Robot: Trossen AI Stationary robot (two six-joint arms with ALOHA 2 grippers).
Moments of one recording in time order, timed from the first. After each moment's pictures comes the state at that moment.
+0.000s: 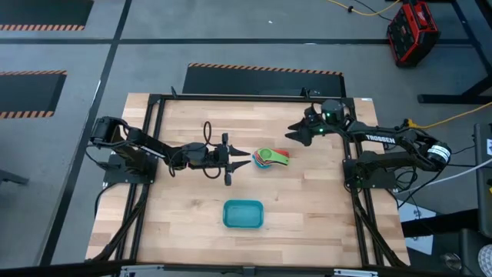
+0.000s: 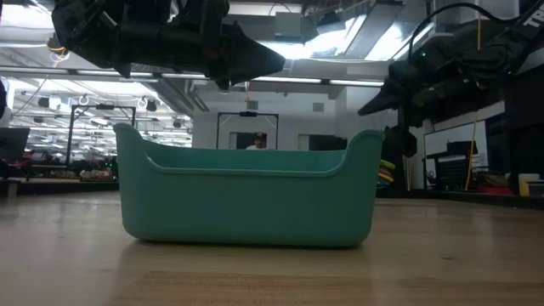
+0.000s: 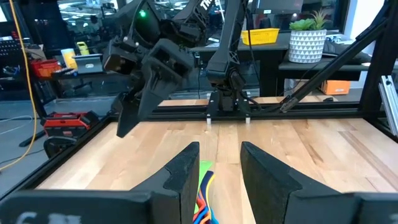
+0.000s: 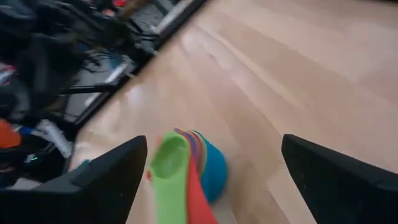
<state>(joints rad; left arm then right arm) -0.06 1.57 0.57 1.00 -0.20 0.06 -0.71 1.17 0.39 0.30 -0.61 0.42</state>
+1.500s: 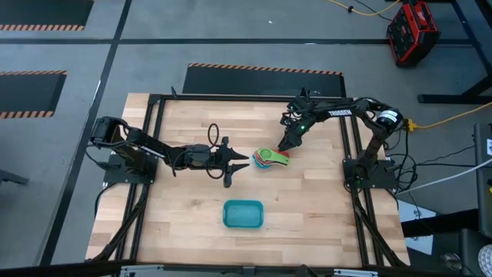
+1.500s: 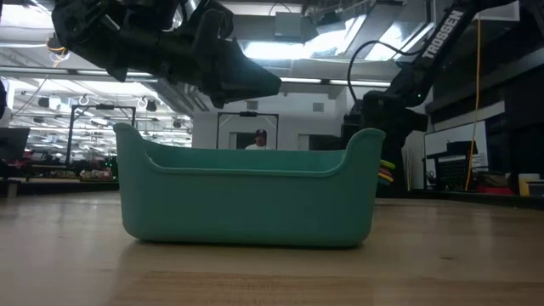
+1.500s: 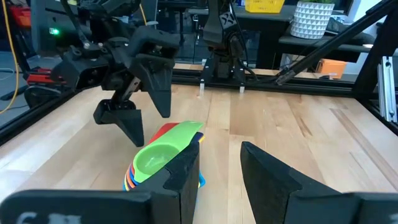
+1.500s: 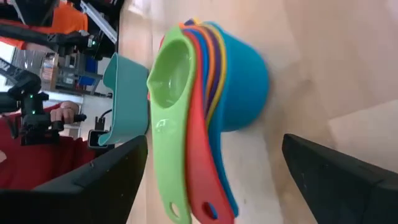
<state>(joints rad) -0.06 1.57 0.57 0.86 -0.19 -0.08 -0.70 1.77 0.85 -0.34 -1.04 -0.06</state>
